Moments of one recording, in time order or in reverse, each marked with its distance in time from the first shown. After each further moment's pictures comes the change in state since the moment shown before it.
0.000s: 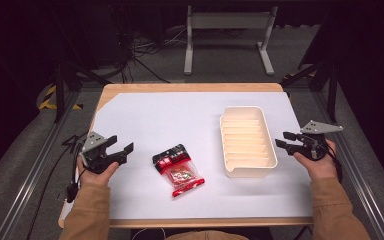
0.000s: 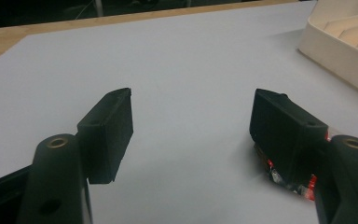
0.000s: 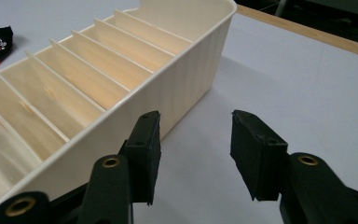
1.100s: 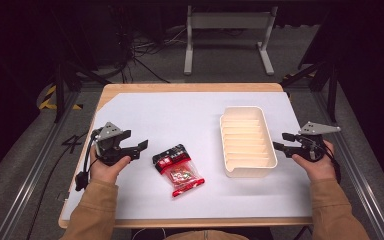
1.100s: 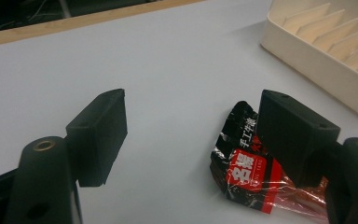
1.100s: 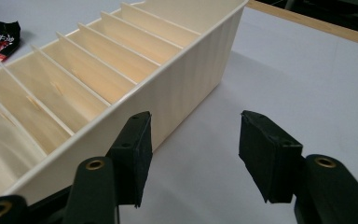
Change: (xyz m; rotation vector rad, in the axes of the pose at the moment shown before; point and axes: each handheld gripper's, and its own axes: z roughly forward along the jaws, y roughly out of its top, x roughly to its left) left arm -0.027 0.031 0.019 0.079 -0.107 0.066; right arm 0.001 -0.004 0.005 0.015 0.031 0.004
